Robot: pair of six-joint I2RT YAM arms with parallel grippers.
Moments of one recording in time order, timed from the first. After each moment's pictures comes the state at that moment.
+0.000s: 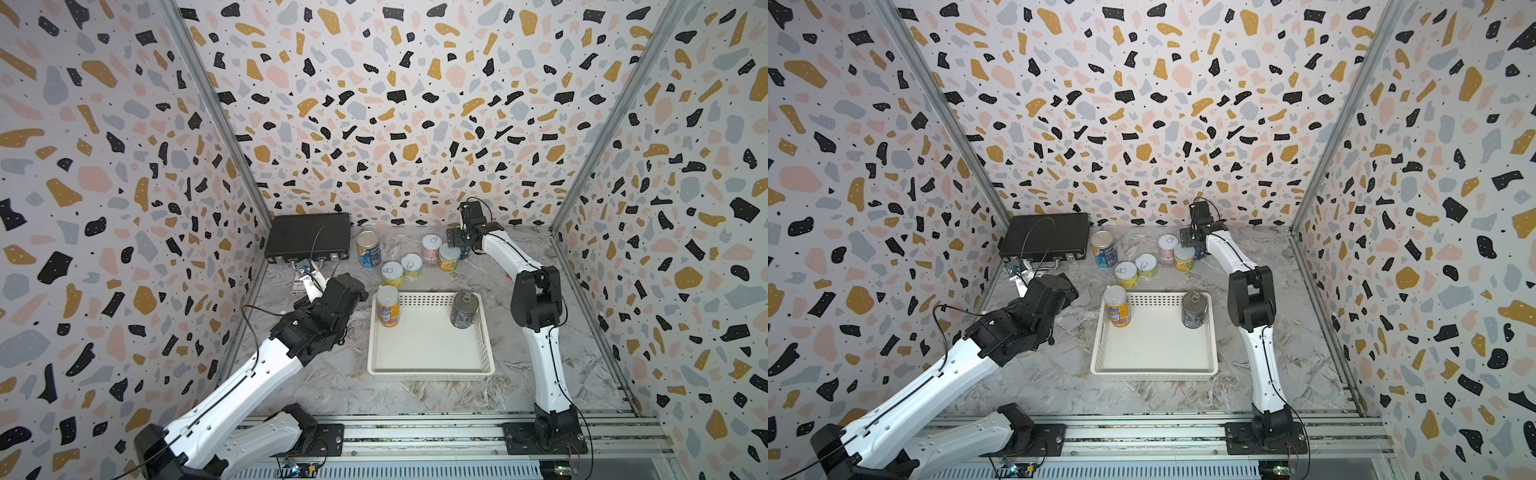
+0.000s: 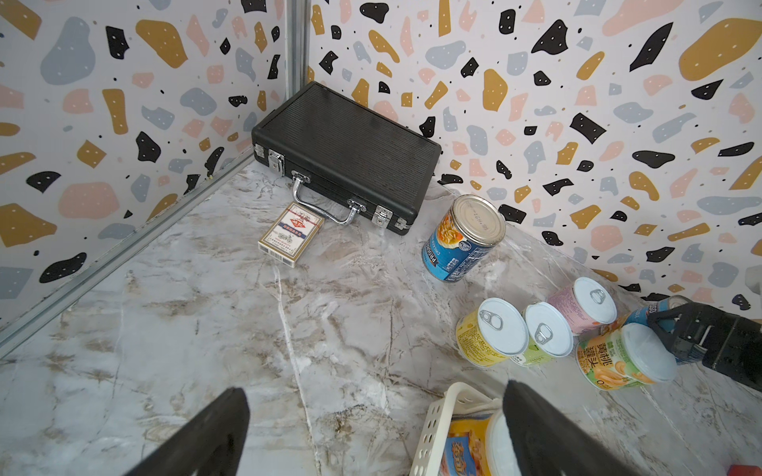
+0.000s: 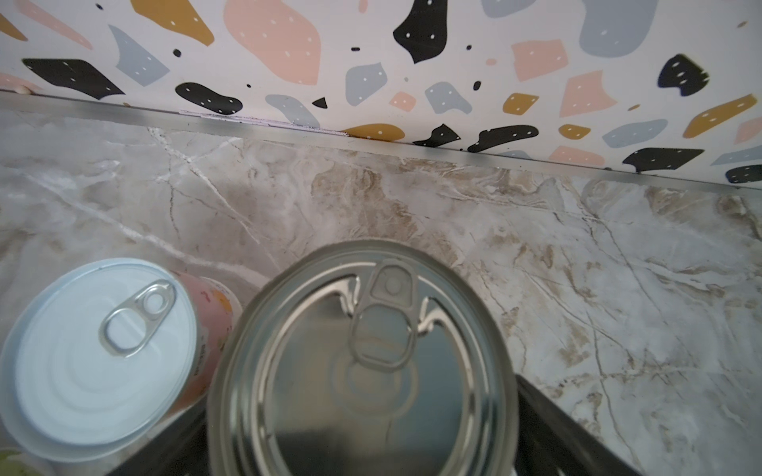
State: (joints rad) left arm -0.65 1.02 1.02 -0.74 -0.79 -0.90; right arm 0.30 2.42 2.20 -0.59 0.20 0.09
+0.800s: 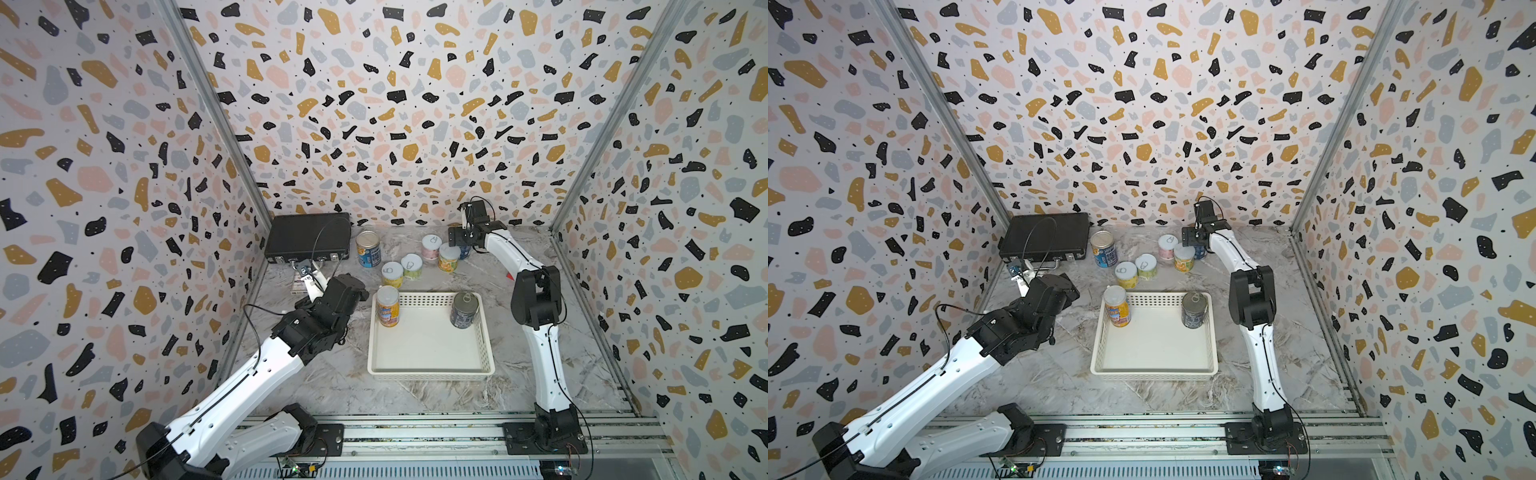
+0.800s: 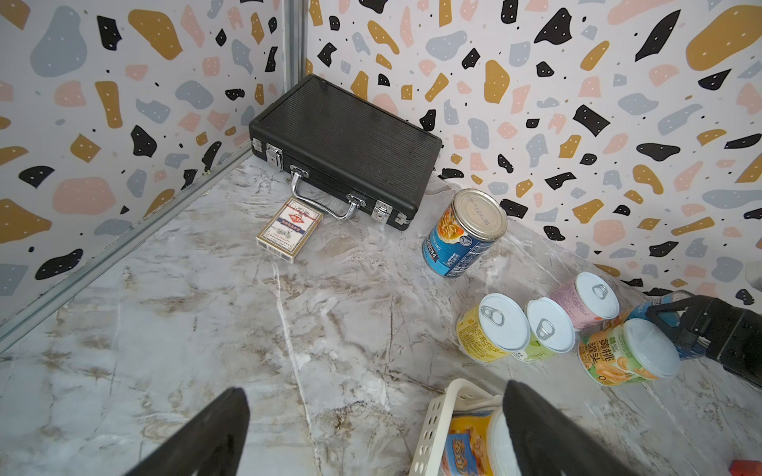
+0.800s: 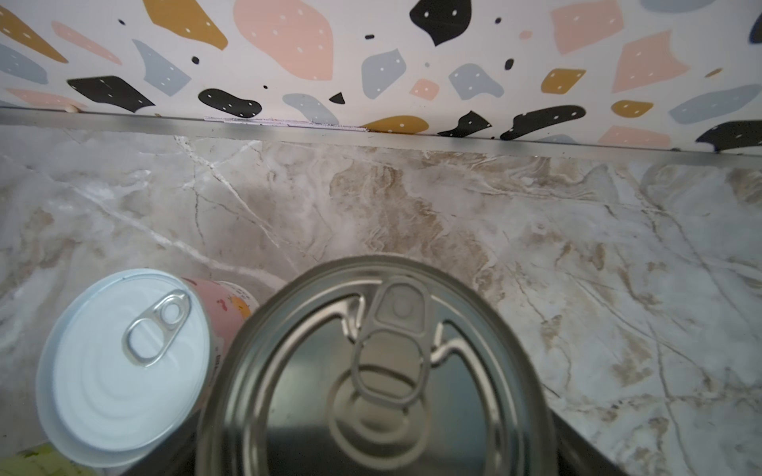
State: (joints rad) left arm -0.65 1.02 1.01 -0.74 -0.77 -0.90; right arm 0.27 2.44 2.23 -0.61 0.06 0.14
